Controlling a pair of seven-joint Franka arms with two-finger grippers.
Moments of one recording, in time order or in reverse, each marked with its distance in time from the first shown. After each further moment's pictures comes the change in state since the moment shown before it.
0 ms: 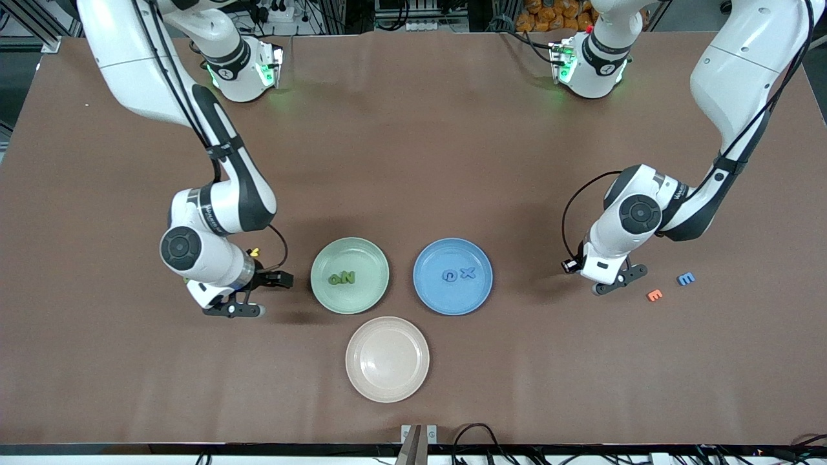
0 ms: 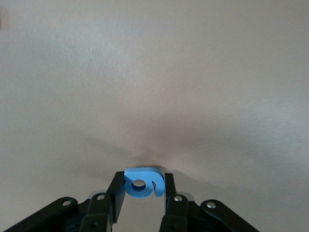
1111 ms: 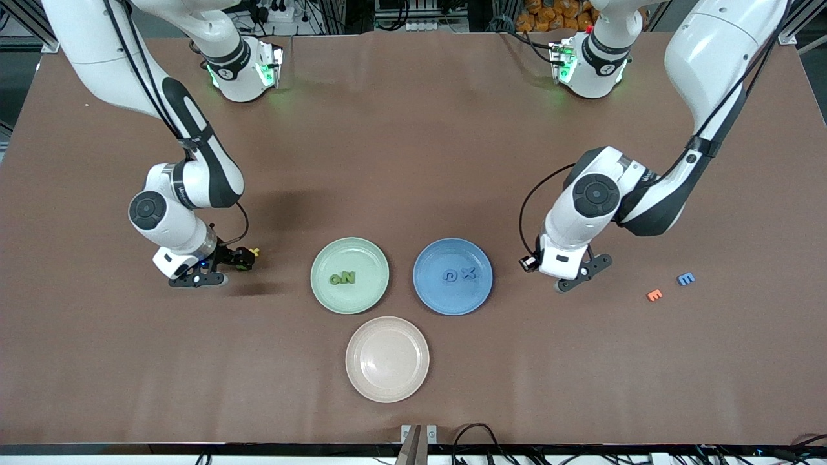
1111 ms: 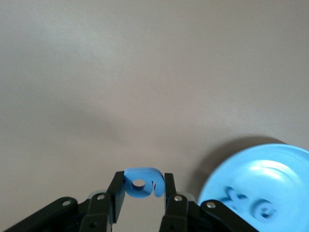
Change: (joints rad) left arm -0.118 -0.029 -0.134 0.175 -0.078 -0.190 -0.214; right arm -0.147 -0.124 0.004 -0.405 -0.064 0.366 -0.215
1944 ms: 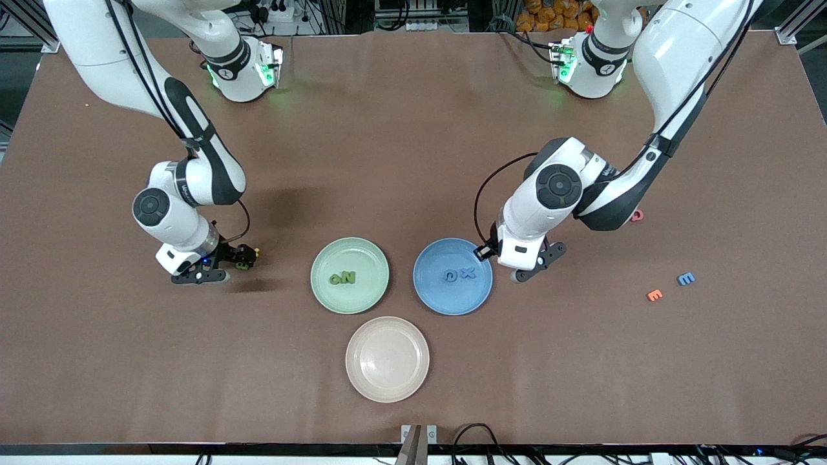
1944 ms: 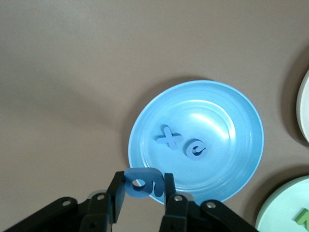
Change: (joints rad) left arm -0.142 0.042 0.001 0.097 -0.167 -0.003 -0.092; right arm -0.001 0.000 0.001 -0.033 0.000 0.036 0.000
